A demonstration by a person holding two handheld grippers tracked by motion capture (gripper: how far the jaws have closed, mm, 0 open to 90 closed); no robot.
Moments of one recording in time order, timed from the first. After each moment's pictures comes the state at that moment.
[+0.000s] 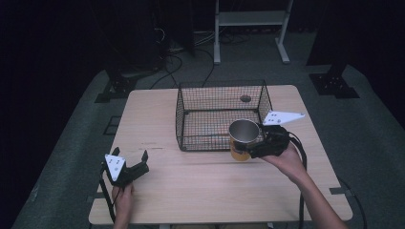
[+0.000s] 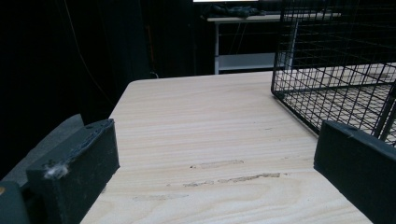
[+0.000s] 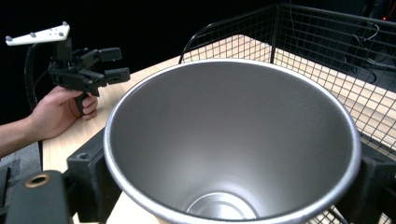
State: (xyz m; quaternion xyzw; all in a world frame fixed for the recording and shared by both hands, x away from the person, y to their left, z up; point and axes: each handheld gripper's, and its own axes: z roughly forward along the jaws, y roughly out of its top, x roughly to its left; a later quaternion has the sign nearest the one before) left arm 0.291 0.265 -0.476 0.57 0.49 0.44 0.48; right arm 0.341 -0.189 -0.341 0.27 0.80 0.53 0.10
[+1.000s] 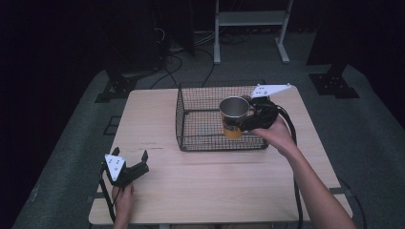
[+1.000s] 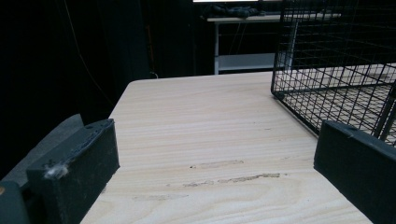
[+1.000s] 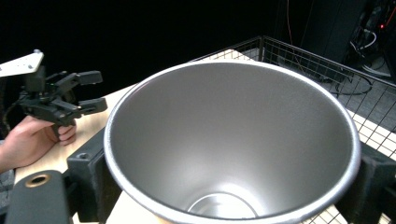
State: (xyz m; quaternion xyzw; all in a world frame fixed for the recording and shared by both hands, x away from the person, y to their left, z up) left arm 0.291 0.266 -0.476 0.57 0.50 0.44 0.48; right arm 0.401 -0.164 -0.307 0.26 0.80 0.52 0.11
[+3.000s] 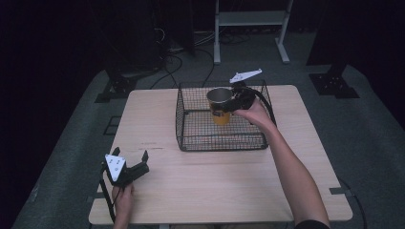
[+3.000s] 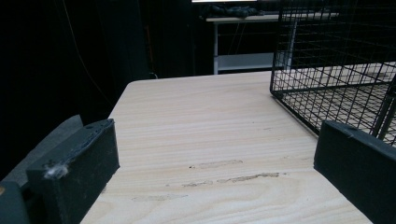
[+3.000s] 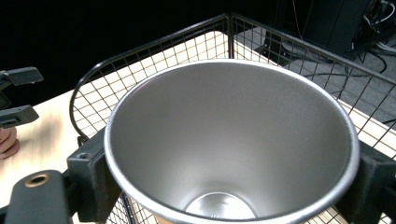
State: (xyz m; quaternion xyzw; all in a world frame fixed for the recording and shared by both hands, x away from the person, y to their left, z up) left arm 0.290 0.265 -0.476 0.58 0.49 0.44 0.48; right arm 0.500 -0.129 -0.344 0.28 0.82 0.49 0.08
